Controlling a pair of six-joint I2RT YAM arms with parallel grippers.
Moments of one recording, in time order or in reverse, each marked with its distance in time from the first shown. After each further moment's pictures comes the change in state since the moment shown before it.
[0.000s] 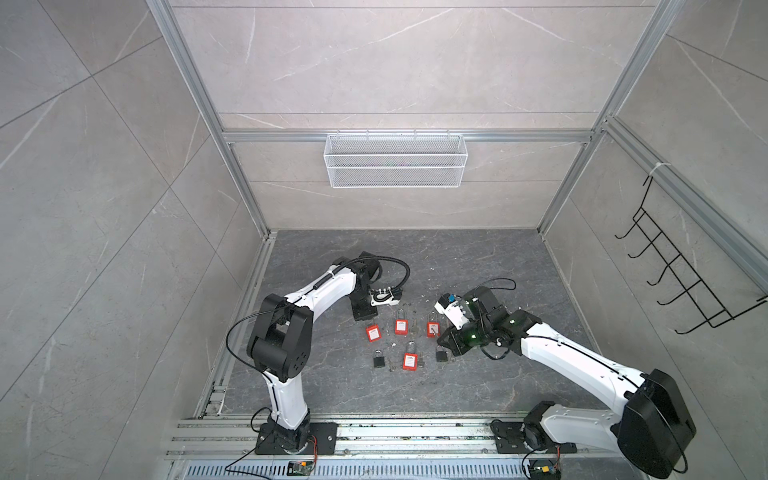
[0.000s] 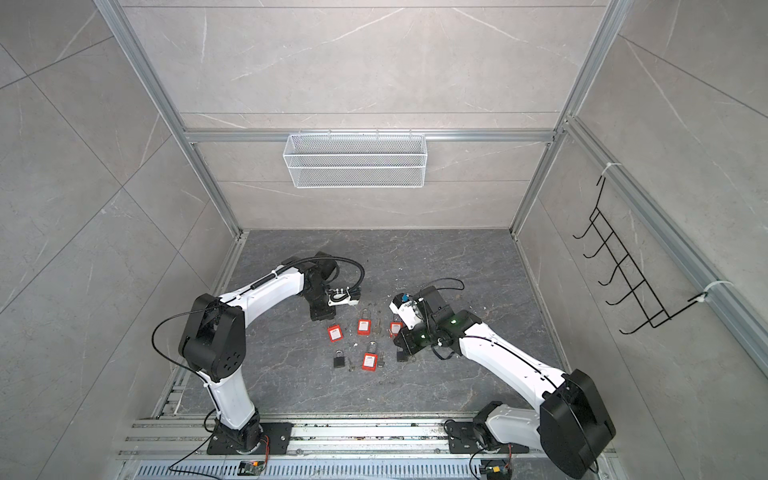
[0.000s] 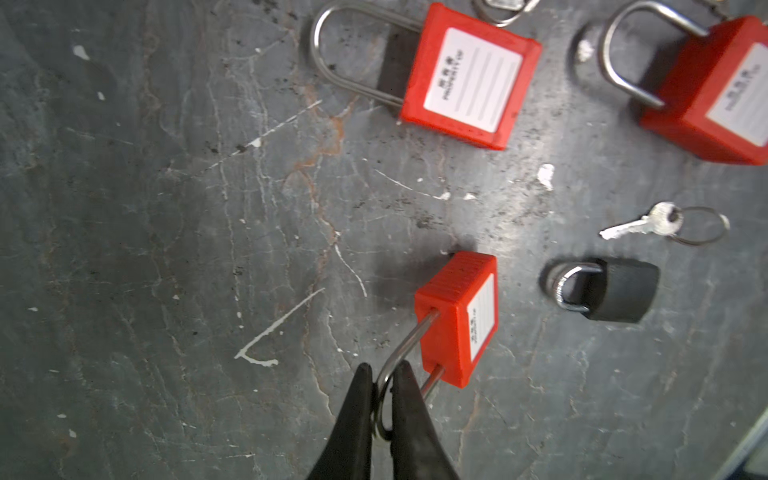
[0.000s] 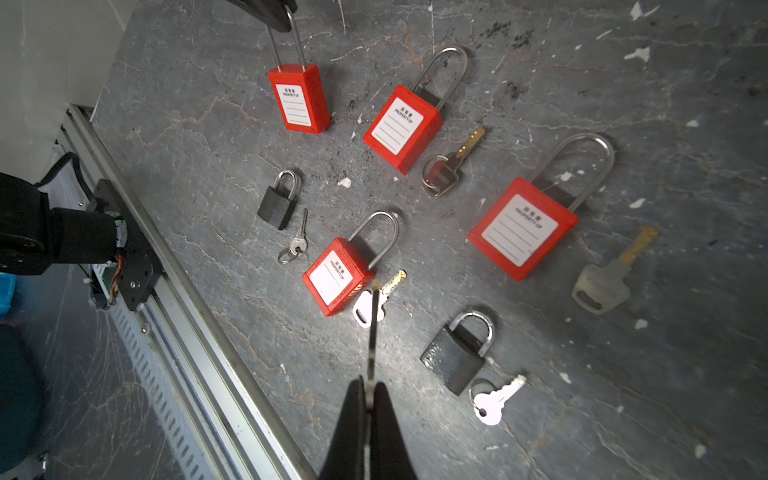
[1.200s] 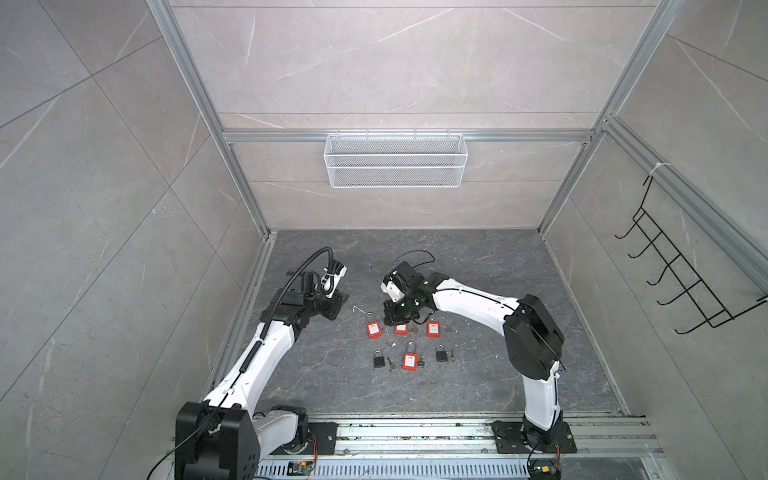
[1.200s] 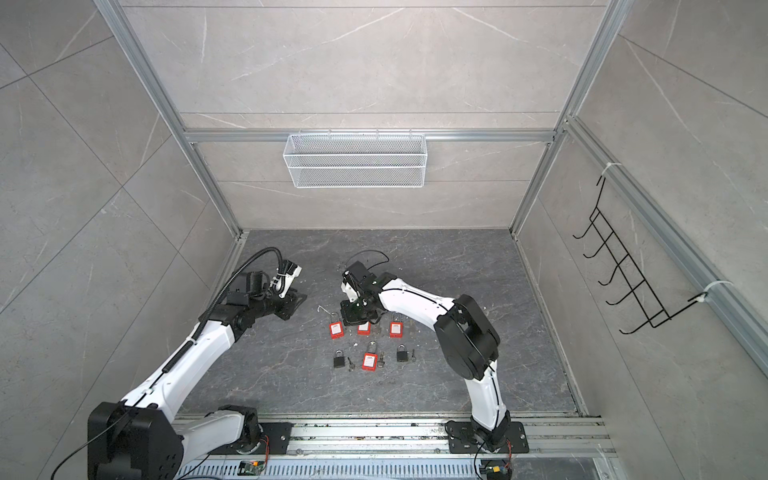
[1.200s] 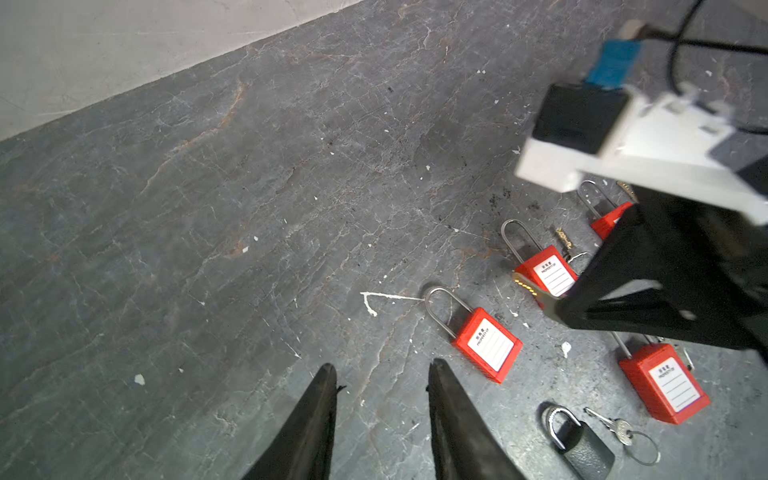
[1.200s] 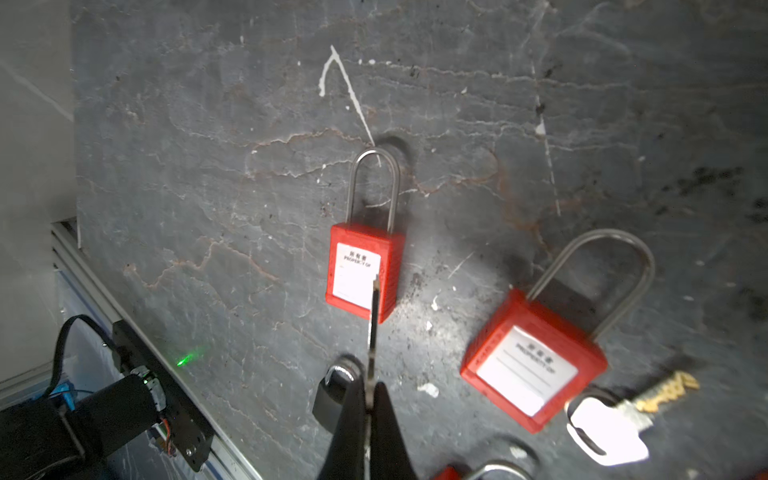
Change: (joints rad) left arm 0.307 -0.710 -0.584 0.584 0.209 -0.638; right arm 0.192 0.777 0.757 -0.140 0.090 0.304
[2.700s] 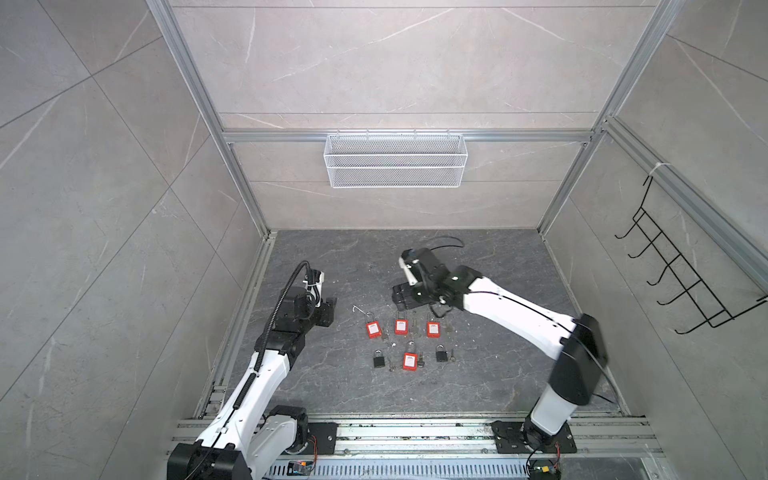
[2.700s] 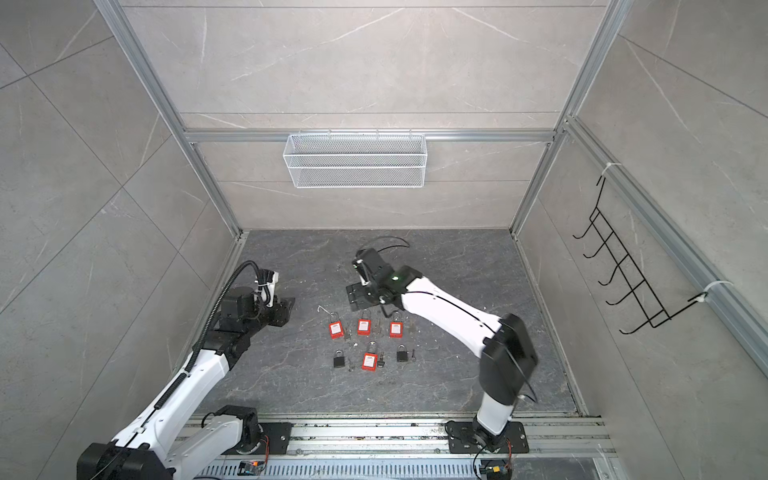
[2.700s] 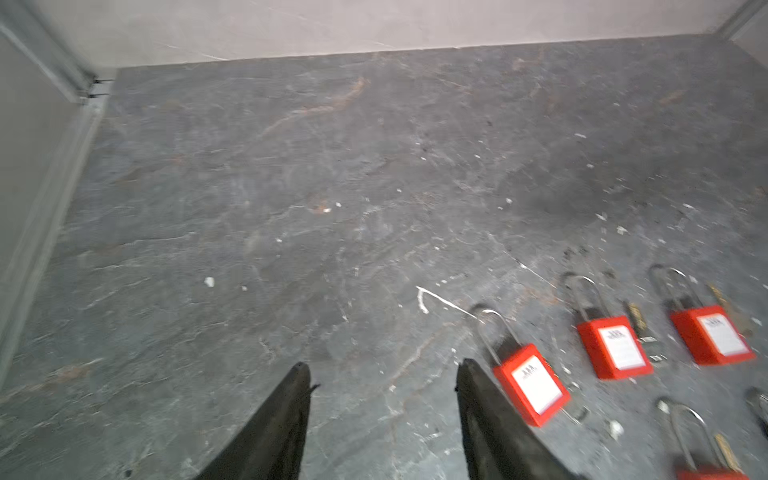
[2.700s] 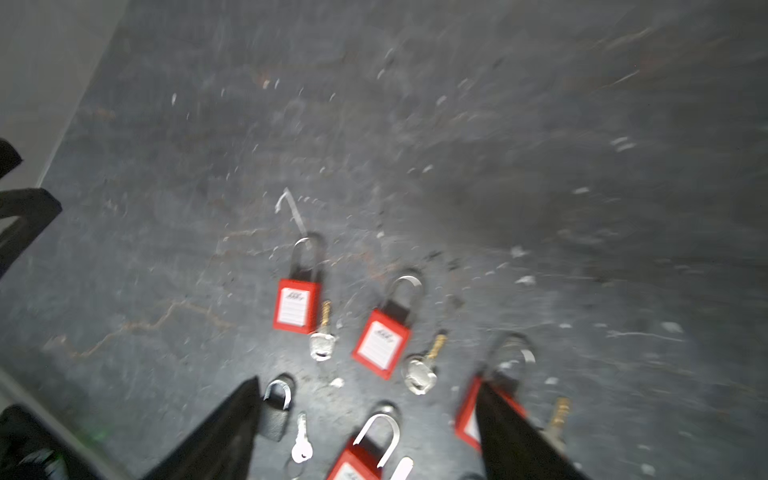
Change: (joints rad) left arm 0.039 -0.154 -0.211 0.213 -0.283 -0.272; right arm -0.038 -0.444 -0.196 0.052 0.475 -0.130
